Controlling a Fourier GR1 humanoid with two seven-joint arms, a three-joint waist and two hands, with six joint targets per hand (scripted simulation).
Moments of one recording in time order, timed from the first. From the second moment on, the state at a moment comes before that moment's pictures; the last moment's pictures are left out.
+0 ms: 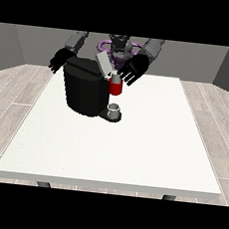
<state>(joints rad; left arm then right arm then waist) -1.18 0.43 0.12 -0.62 -0.65 -0.13 -0.12 -0.33 -0.05 -0.05 -1.37 -0.04 -0.16 -0.07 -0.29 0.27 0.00</state>
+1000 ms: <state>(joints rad) -1.17 0.43 0.11 -0.60 -0.68 -0.15 -0.14 -0.31 -0.05 -0.05 -1.38 -0.04 -0.17 -0.06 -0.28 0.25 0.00</state>
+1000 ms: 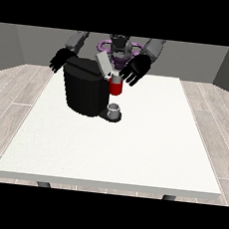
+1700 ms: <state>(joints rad) -1.18 0.47 0.07 -0.62 -0.74 -0.19 -0.18 -0.33 -0.06 -0.07 -1.36 -0.05 -0.17 -0.08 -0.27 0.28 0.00</state>
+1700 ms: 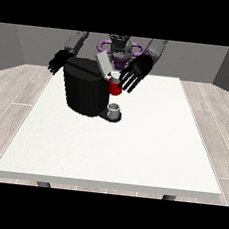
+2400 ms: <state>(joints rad) -1.13 0.42 0.05 -0.64 -0.76 -0.21 -0.16 -0.29 -0.05 -0.09 -1.30 -0.05 -0.18 -0.10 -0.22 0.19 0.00</state>
